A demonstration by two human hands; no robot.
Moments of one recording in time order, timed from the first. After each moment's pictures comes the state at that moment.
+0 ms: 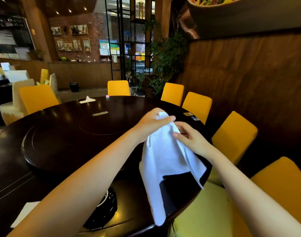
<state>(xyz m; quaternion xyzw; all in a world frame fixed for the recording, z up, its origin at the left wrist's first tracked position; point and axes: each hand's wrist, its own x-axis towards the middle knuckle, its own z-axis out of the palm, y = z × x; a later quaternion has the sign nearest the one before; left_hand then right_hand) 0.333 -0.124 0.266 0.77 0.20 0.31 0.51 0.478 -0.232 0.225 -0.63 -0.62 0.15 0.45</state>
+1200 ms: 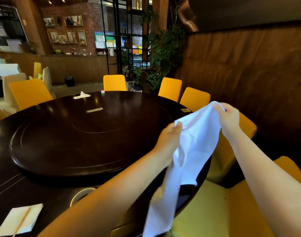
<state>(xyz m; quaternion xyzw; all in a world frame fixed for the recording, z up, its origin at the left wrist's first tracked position) 0.399 -0.174 0.227 0.60 0.27 0.35 0.67 0.600 -0.219 0.248 -0.64 -0.36 0.01 0.68</state>
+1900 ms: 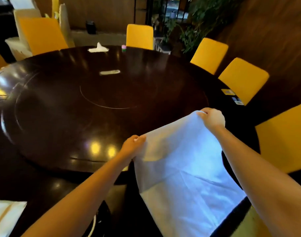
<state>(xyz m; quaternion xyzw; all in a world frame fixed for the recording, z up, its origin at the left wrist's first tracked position) 0.354 0.108 0.036 0.59 0.52 0.24 0.57 0.647 0.088 0.099 -0.85 -0.49 0.01 0.22</state>
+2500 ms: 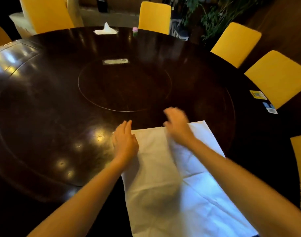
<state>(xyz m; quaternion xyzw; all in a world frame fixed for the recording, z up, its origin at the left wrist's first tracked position) 0.371 0.232 -0.019 0.70 0.64 0.25 0.22 0.571 0.245 0.007 -0.68 -0.71 0.05 0.17</state>
